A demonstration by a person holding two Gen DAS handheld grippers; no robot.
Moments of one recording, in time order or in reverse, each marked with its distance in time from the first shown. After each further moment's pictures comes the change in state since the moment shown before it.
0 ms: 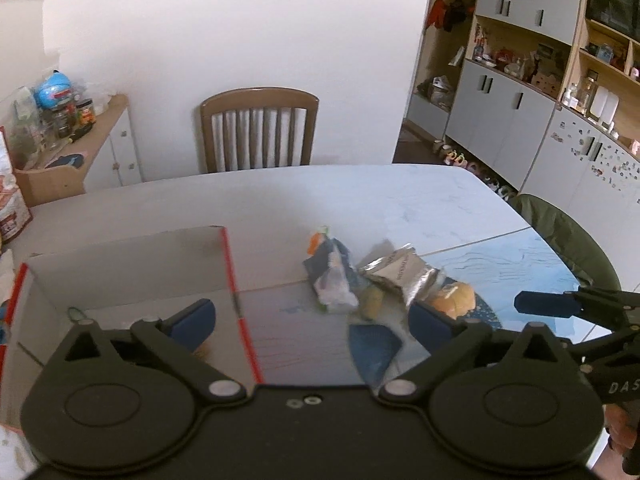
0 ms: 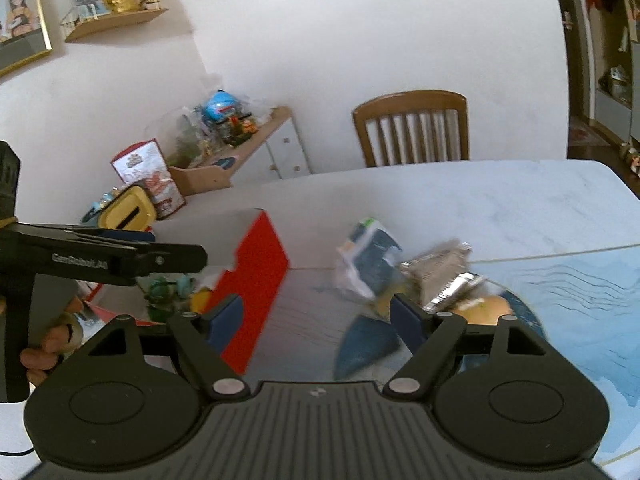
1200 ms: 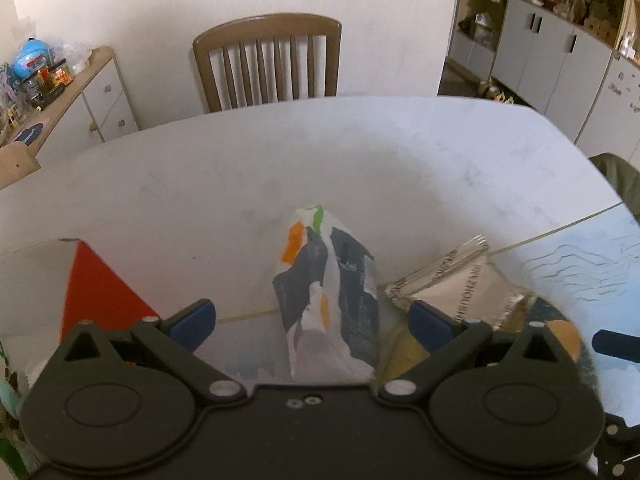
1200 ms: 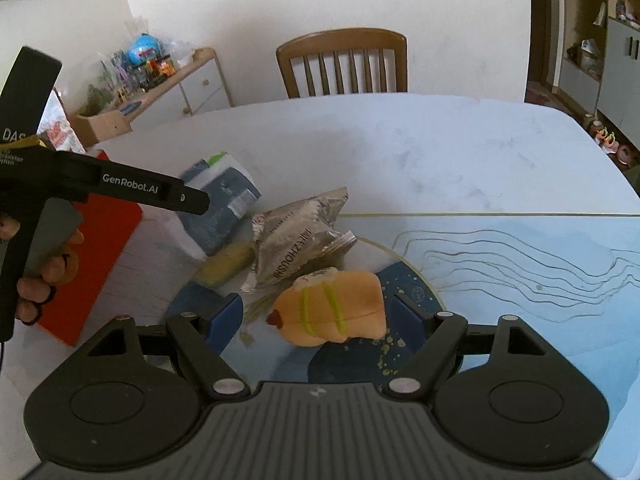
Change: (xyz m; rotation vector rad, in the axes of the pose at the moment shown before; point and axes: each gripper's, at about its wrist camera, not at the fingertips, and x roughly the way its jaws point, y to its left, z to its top) left arm 0.196 -0.035 0.027 0.000 0.200 0.153; right arm 0.104 -0.120 -0.012 -0.017 0.165 -0.158
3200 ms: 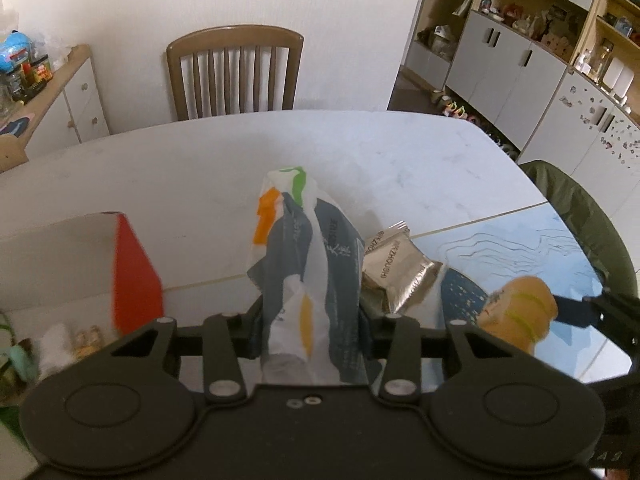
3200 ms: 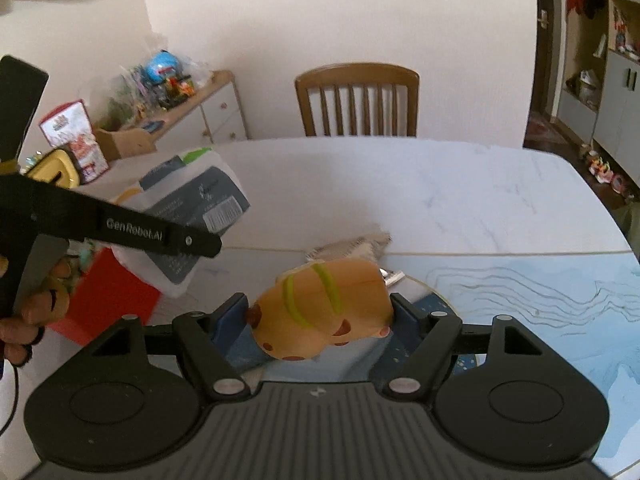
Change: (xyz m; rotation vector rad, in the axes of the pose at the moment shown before) left arm -0.096 0.016 -0.019 -0.054 -0.037 -0.151; right arm -0.069 0.065 0.017 -0.048 -0.091 -0.001
